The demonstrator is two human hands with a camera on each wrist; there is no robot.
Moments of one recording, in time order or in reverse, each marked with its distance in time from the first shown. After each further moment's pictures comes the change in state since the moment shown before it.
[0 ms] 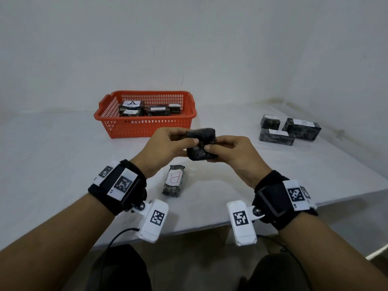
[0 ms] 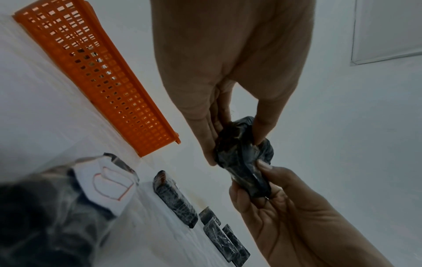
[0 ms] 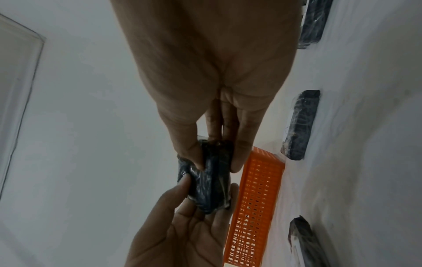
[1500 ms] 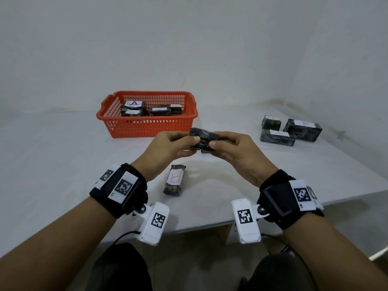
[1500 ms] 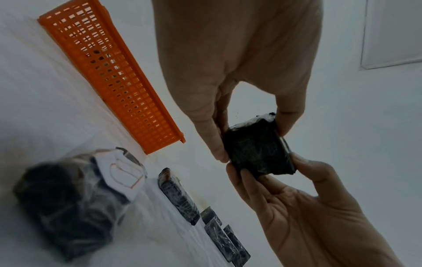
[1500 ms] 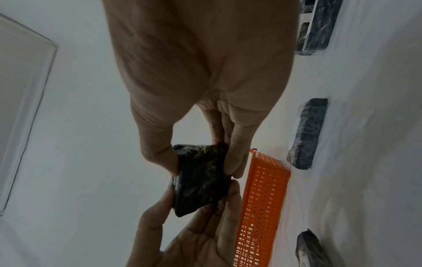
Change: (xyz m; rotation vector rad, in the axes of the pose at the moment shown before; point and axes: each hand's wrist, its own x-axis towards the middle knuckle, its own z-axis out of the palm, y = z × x) left_hand -0.002 -0.010 -0.002 -0.071 -0.045 0.012; right_hand -0.001 -0.006 -0.005 0.072 -0.082 -0.017
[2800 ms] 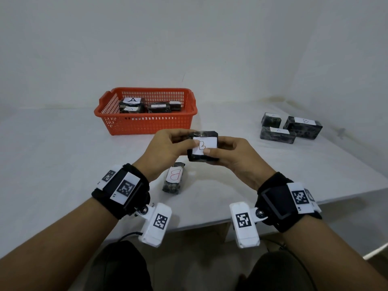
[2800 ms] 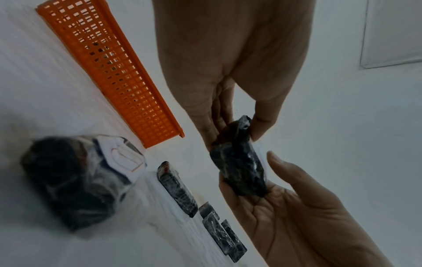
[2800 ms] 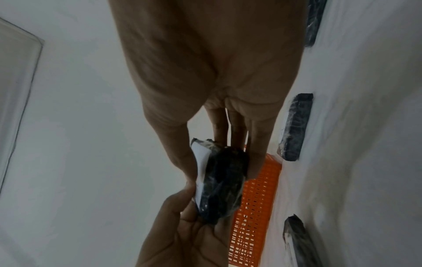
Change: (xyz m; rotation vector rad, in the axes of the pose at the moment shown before) left_hand -0.002 -0.003 0.006 0.143 0.096 -0.002; right_hand -0.008 0.006 0.006 -0.033 -0.015 0.062
